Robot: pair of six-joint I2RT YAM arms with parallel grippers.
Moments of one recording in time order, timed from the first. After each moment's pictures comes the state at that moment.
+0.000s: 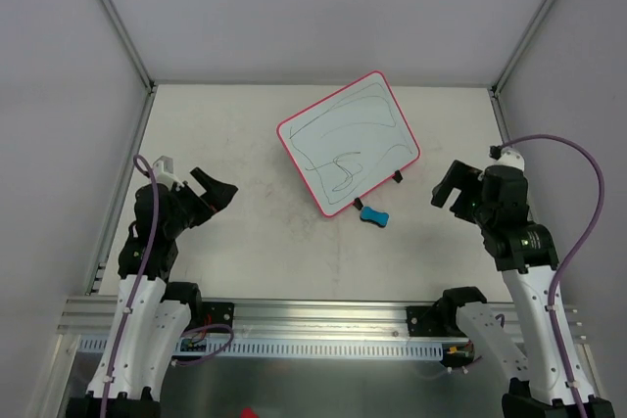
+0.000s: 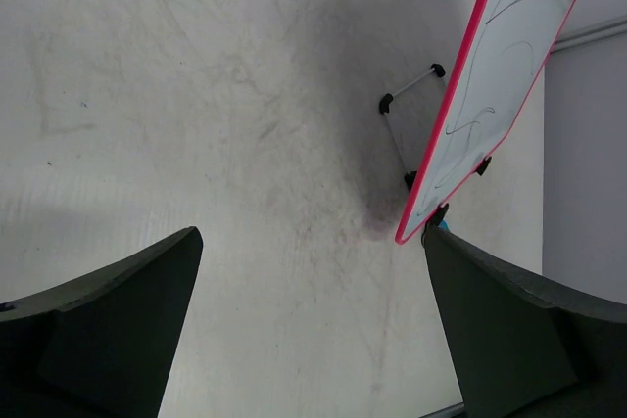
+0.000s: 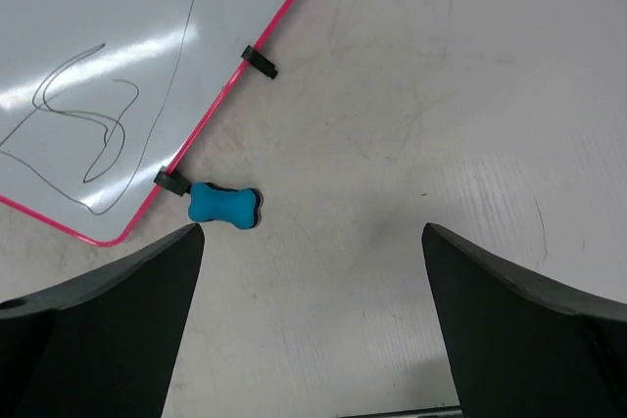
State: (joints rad) left arm -0.01 0.55 0.53 -0.42 0.26 -0.71; right arm 0.15 0.69 0.92 -0.85 0.16 0.44
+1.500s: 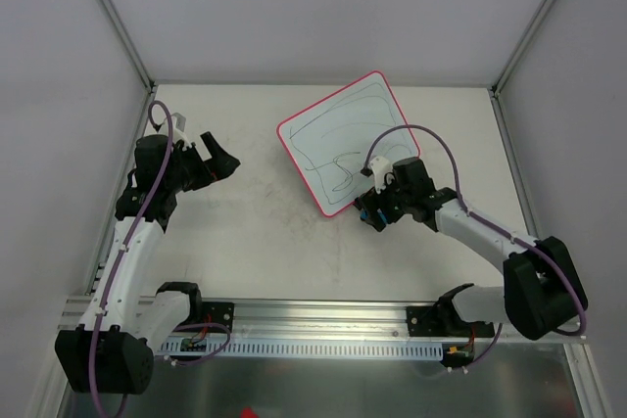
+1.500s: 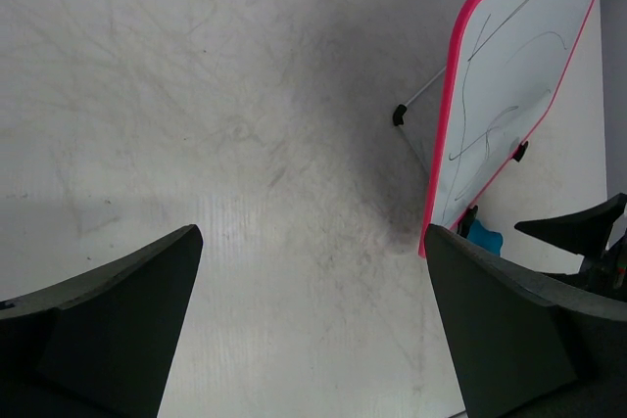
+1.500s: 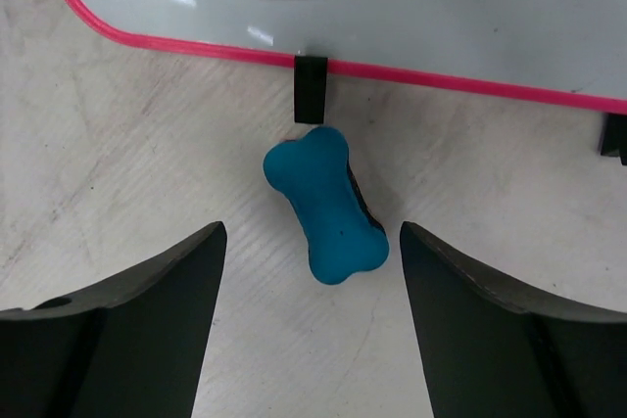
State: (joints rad) left arm -0.01 0.93 0.83 -0.43 0.31 -0.48; right arm 0.49 1.27 0.67 -0.29 -0.23 -0.23
